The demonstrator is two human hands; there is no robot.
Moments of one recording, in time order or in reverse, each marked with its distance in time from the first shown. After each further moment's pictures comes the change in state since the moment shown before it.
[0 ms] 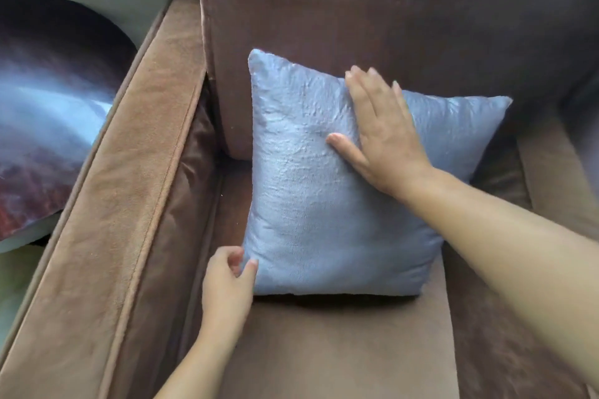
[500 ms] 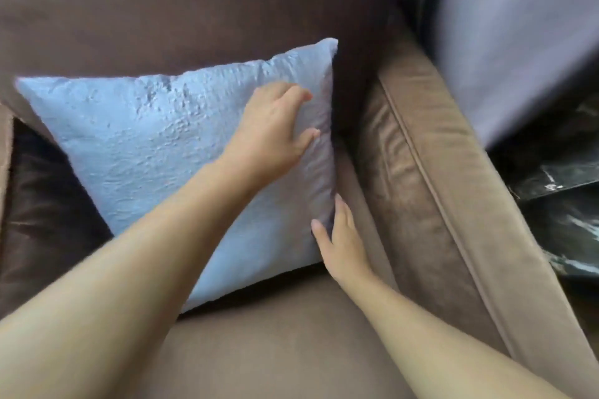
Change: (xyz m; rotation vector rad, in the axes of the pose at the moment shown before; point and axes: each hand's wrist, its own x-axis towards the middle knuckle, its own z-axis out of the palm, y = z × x) left_hand -0.043 0.262 0.169 0.651 -0.400 1.203; right_hand -0.237 0.072 0.095 0.744 -0.077 0.904
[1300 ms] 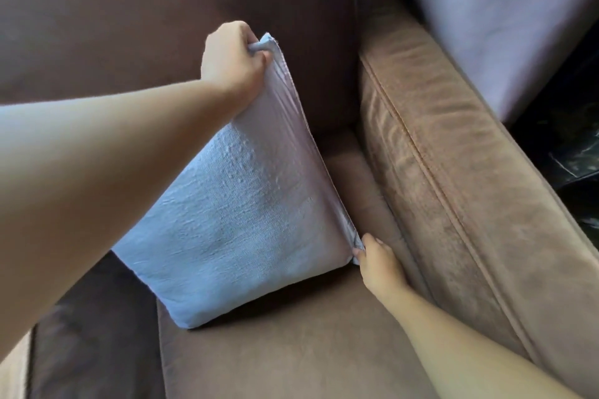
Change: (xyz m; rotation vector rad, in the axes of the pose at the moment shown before) left_hand 0.121 0.006 0.010 0.181 0.219 -0.355; right_hand 0.017 0.097 -0.003 -0.092 -0.121 0.176
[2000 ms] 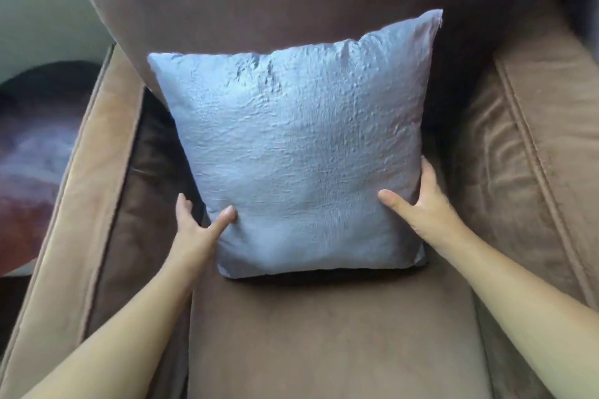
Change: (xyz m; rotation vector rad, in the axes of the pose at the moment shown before) left_hand -0.276 -0.250 -0.014 -0.673 -0.106 -0.866; right_hand 0.027 -0.101 -0.048 0.286 -0.083 -0.304
